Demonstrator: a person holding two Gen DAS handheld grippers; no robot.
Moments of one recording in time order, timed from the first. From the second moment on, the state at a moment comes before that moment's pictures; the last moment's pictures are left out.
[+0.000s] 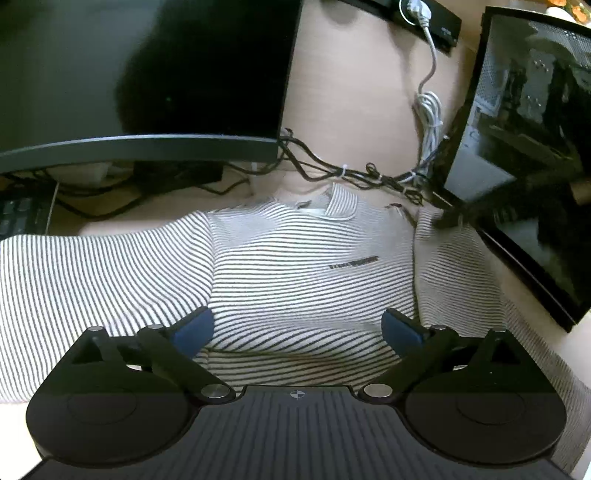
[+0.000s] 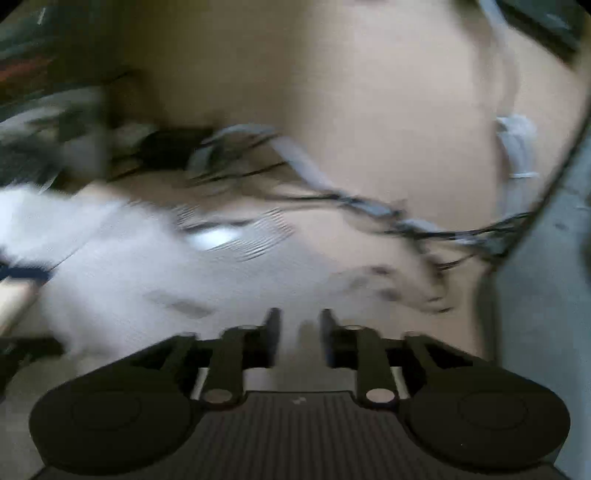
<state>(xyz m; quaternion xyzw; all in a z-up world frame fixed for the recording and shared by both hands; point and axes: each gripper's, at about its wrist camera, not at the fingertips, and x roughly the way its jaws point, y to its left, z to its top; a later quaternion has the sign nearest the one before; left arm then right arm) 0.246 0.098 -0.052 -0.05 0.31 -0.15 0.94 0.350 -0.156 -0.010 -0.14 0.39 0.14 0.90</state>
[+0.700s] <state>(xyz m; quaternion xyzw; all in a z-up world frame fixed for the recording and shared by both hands) 0.171 0.126 -0.032 -0.07 0.38 -0.23 0.90 0.093 -0.180 -0.023 -0.21 0.46 0.04 0.86</state>
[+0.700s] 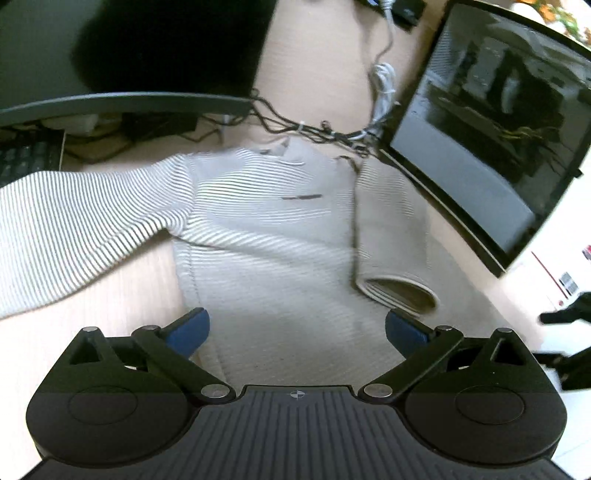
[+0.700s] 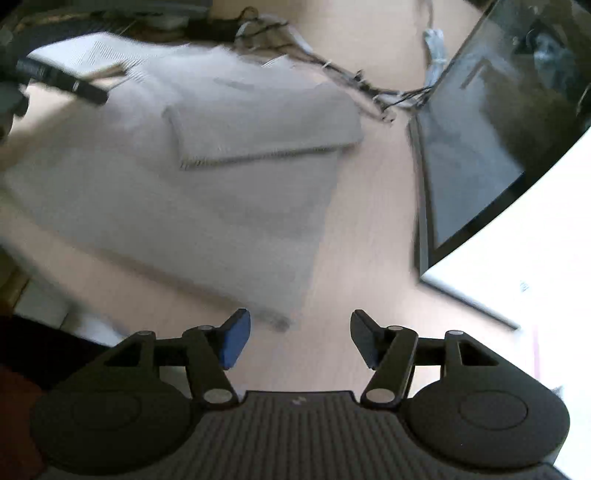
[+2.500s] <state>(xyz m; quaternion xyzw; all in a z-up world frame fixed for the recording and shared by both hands) 0.037 0.150 -0.021 0.04 0.41 -0.02 0.91 0.056 -0.226 -0.035 -0.15 0.33 0.06 0.93</state>
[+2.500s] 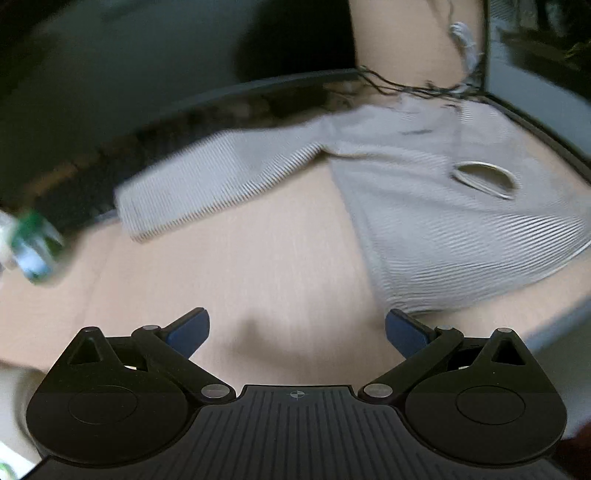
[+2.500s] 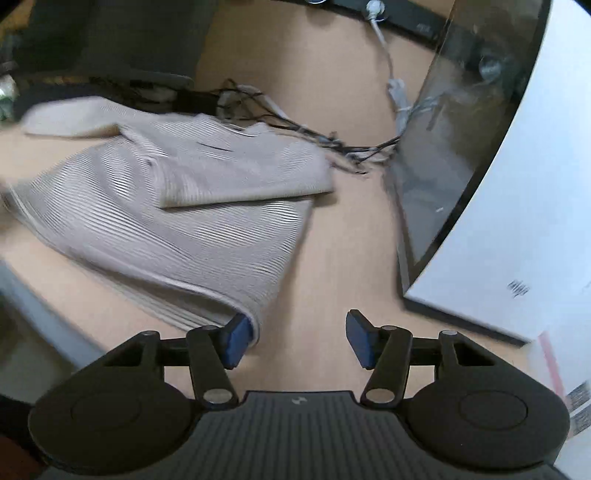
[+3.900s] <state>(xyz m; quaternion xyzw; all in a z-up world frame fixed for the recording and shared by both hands) 0.199 0.181 -0.013 -0.16 0.38 -0.17 0.90 0.186 -0.102 -0.002 -0.08 0.37 0.05 0.92</state>
